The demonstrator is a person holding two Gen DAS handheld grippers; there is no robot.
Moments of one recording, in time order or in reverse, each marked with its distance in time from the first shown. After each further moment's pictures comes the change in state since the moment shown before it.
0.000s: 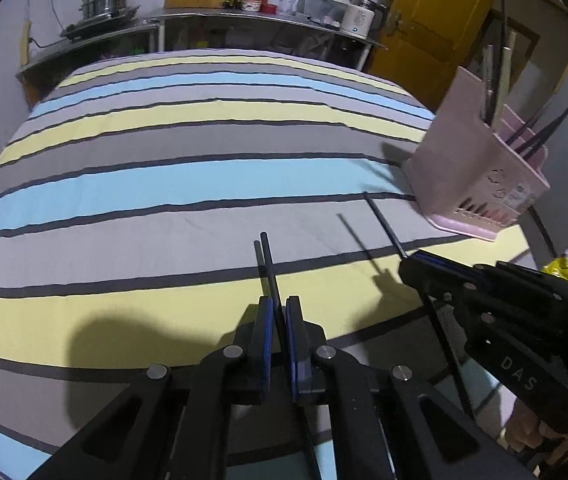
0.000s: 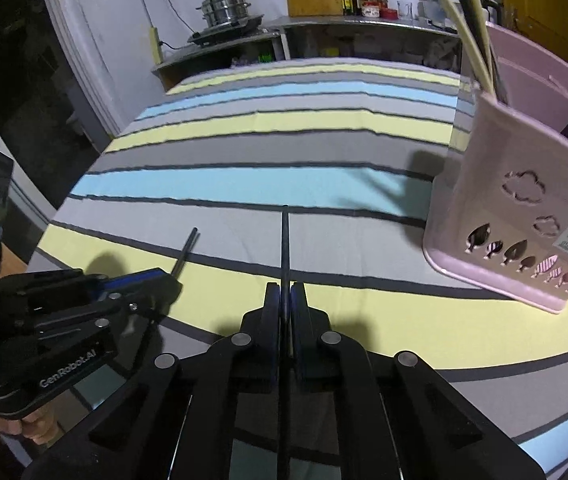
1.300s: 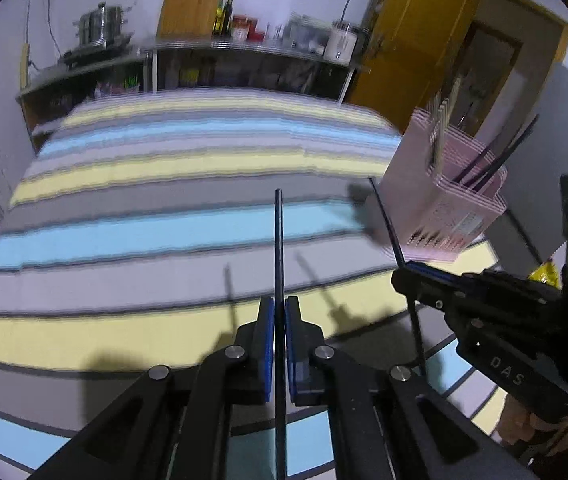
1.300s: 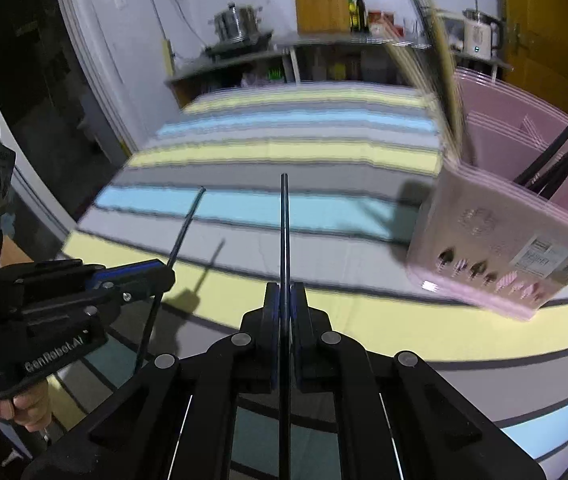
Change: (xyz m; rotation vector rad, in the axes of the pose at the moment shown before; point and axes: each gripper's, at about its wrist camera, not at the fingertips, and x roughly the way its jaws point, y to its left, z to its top) left arm -0.069 -0.018 0.017 0.030 -0.113 -0.011; right arm -0.050 0.002 0.010 -0.018 -0.059 0.021
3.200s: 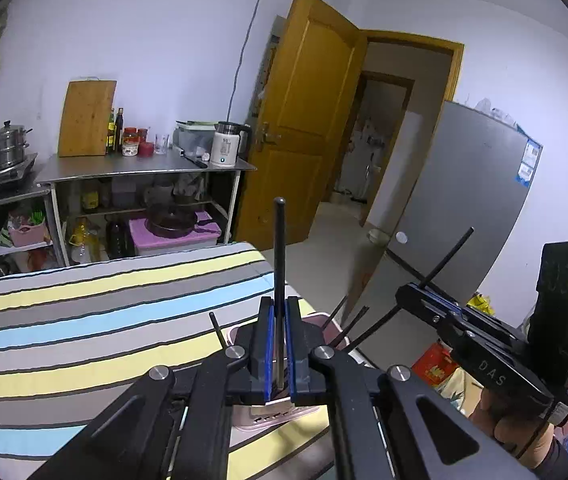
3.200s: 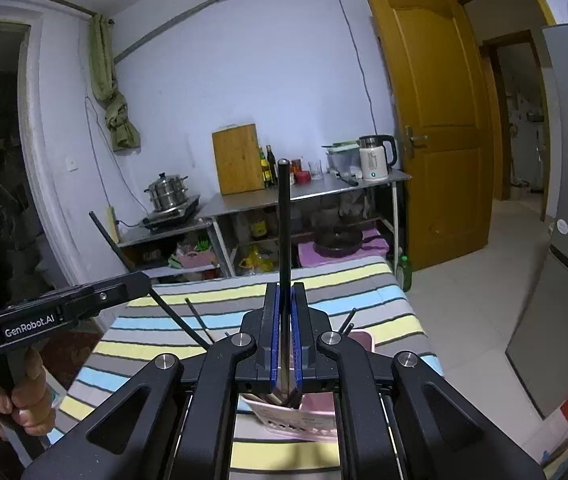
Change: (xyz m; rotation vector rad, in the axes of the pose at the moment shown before) left arm -0.062 -0.139 0.154 0.216 -0.279 -0.275; right arm -0.182 -0.090 0.076 0.177 -0.512 -0.196
